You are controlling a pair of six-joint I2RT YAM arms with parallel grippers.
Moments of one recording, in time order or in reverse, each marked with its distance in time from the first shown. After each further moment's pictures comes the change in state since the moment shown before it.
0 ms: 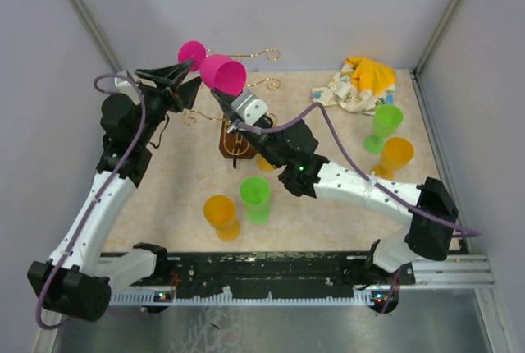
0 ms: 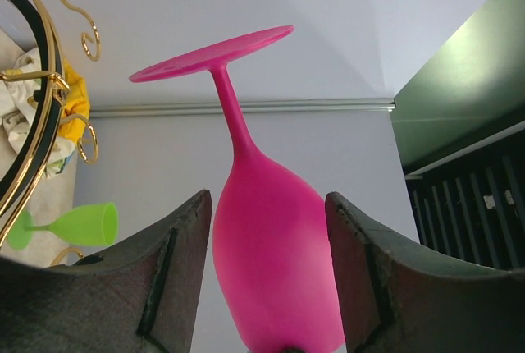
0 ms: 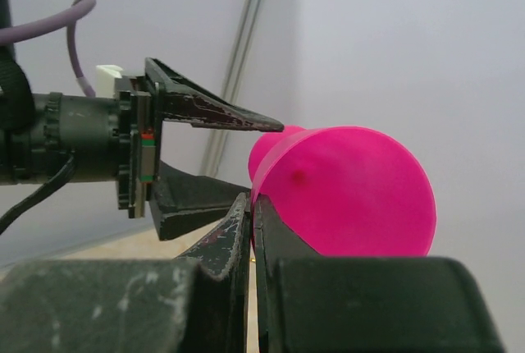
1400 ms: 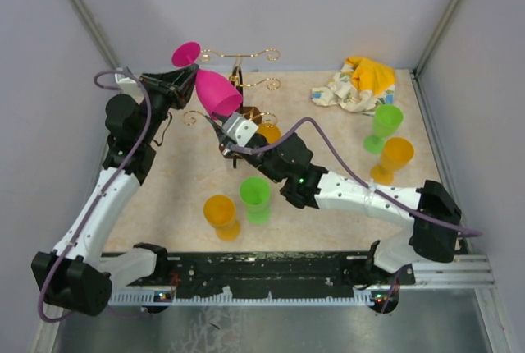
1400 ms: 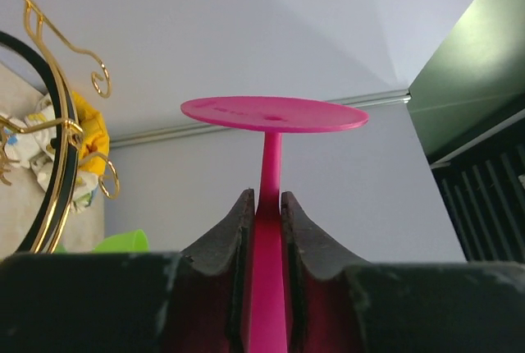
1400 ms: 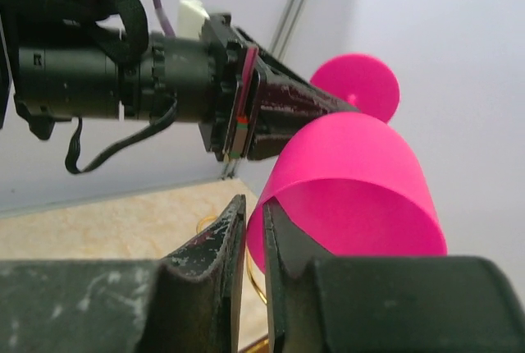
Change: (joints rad) left arm 0.001 0.039 -0.037 0.113 -0.019 0.099; right arm 0.061 -0.023 -0.092 -0.048 -0.041 -0.024
